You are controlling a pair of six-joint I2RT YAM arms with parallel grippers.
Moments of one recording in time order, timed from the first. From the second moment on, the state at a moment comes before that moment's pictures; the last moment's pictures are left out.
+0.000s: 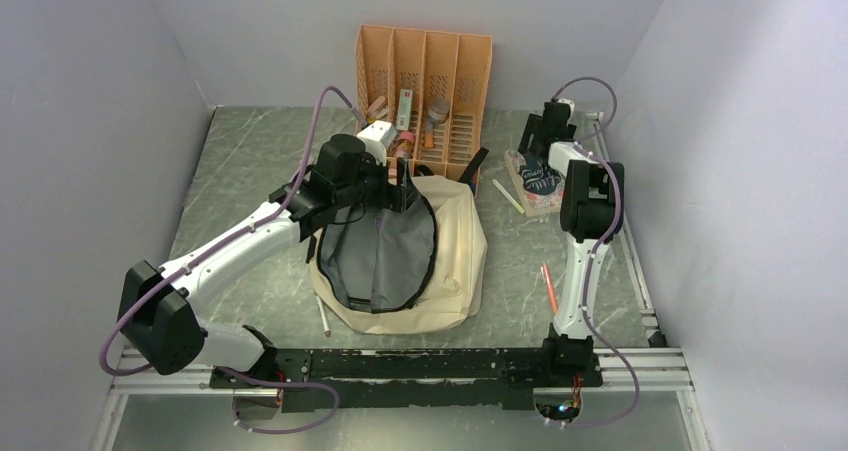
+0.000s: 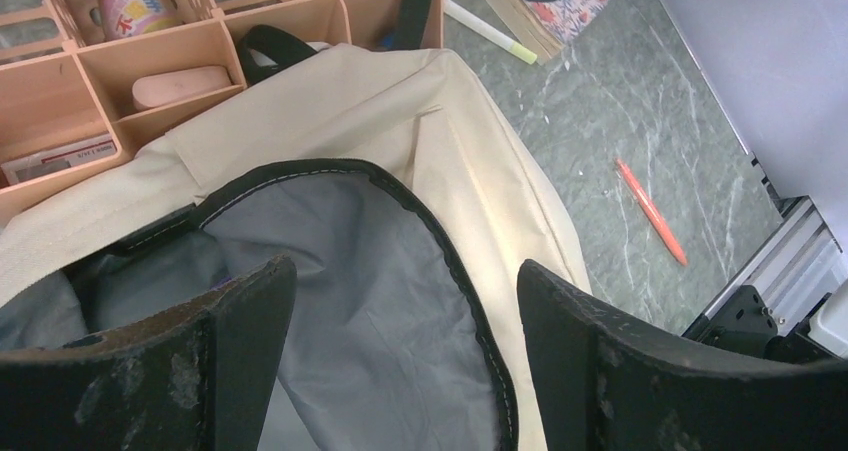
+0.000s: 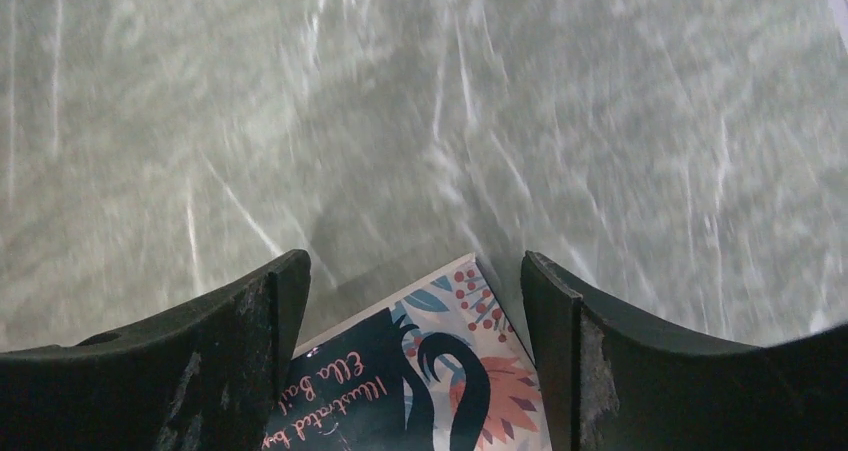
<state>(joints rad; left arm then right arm) -0.69 1.37 1.13 -0.22 0.09 -0.36 -0.05 2.36 1.73 -0.01 0.17 0.17</state>
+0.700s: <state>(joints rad) -0.80 1.44 1.11 -0.21 0.10 -0.36 -0.10 1.91 1.12 -0.03 0.10 0.40</state>
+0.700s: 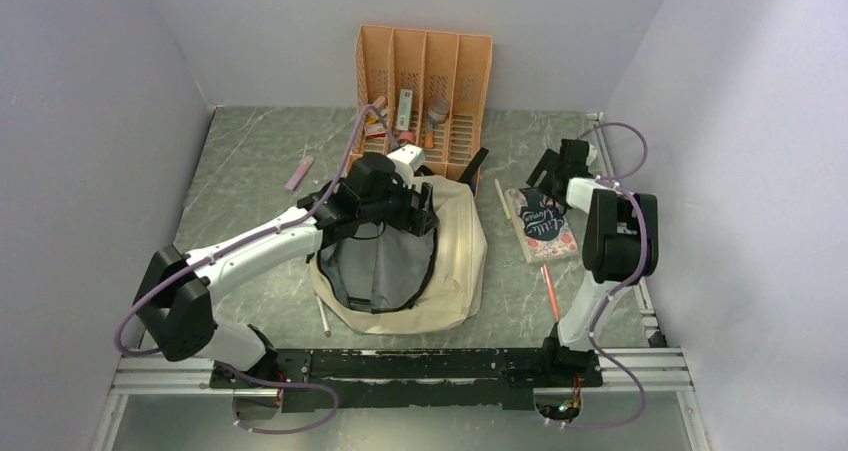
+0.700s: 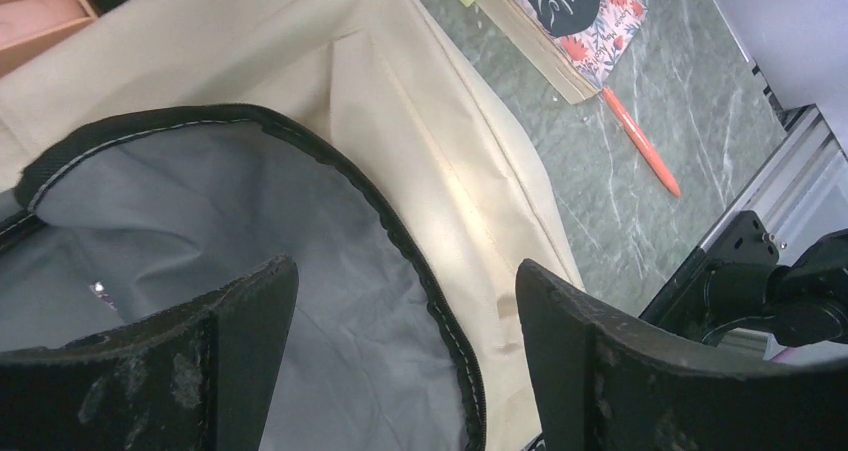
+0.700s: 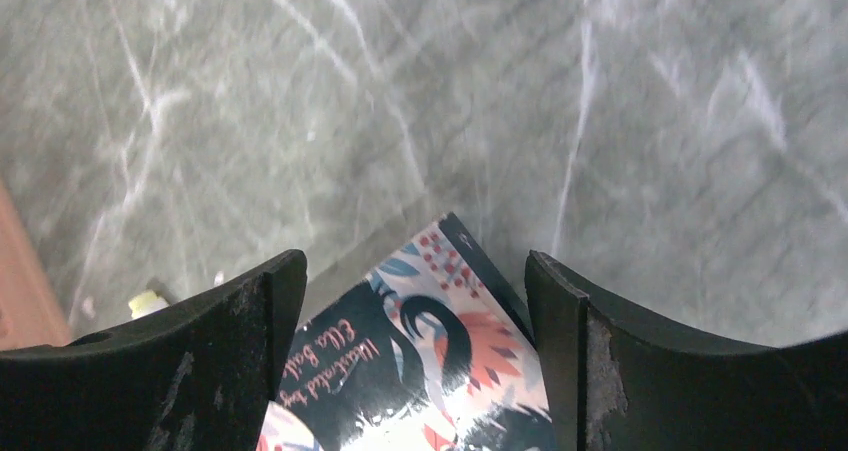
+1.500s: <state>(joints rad) -1.02 1.76 1.33 -0.05 0.06 -0.54 -0.15 1.37 0.60 -0.03 0.04 0.55</state>
